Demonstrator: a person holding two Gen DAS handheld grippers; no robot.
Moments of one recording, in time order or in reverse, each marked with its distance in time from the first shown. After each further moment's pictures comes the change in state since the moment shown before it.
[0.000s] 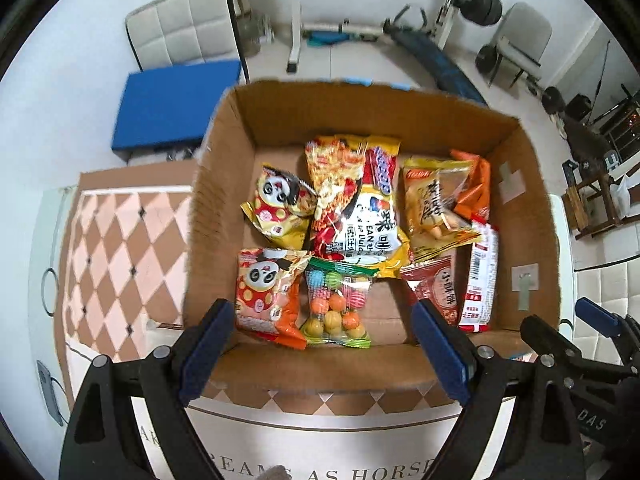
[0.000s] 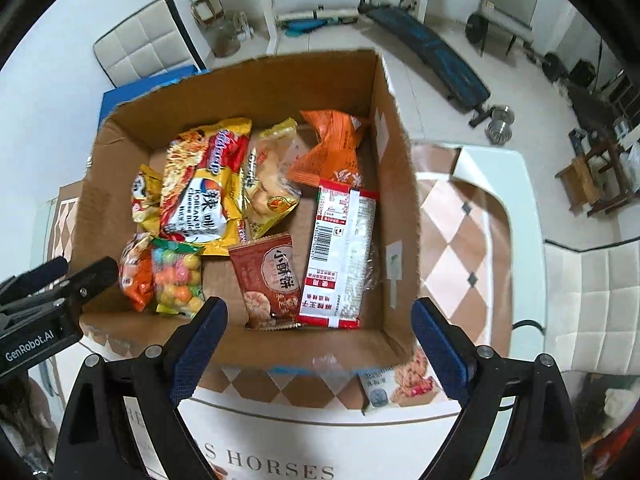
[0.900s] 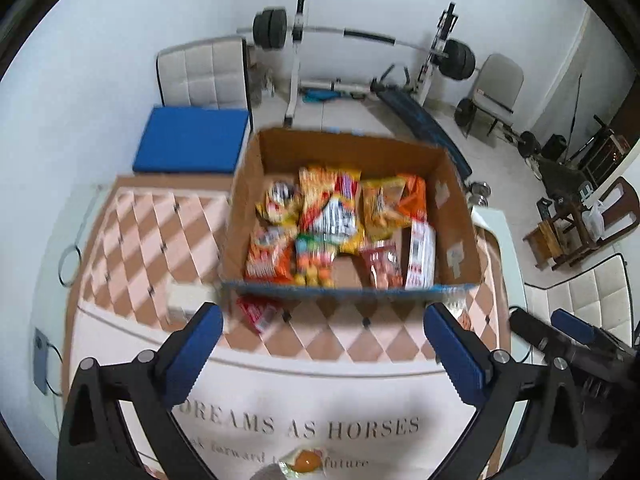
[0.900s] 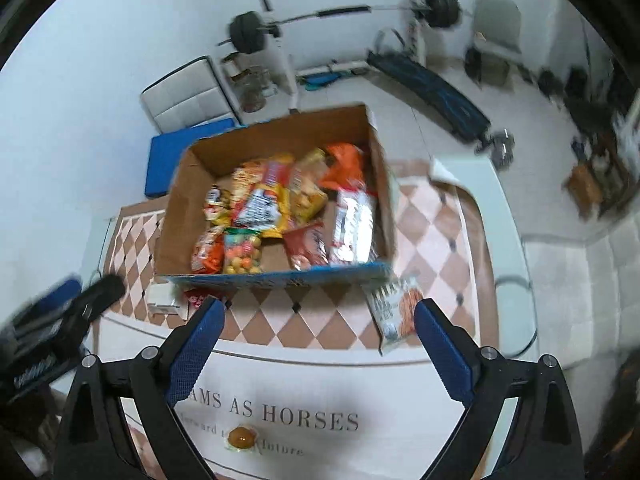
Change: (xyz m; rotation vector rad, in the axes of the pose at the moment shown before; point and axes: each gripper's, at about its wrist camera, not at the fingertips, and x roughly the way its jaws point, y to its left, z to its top) left arm -0.102 -0.004 -0.094 -0.050 -0.181 -0.063; right arm -0.102 -0.036 -0.095 0.145 -0.137 0.131
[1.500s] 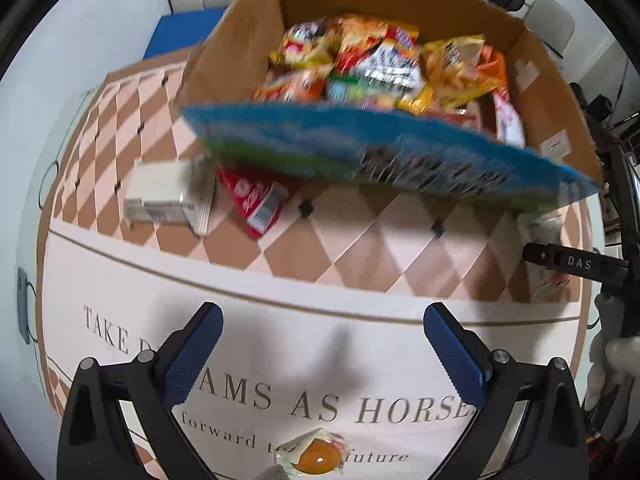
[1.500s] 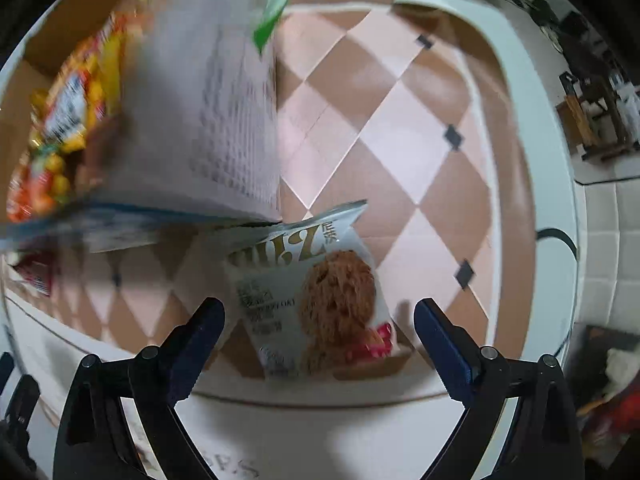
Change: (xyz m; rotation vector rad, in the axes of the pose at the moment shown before) left arm 0.133 0.015 -0.080 -0.045 0.267 0.117; right arm 0.225 -0.071 -0.010 -0.060 0.392 -0.202
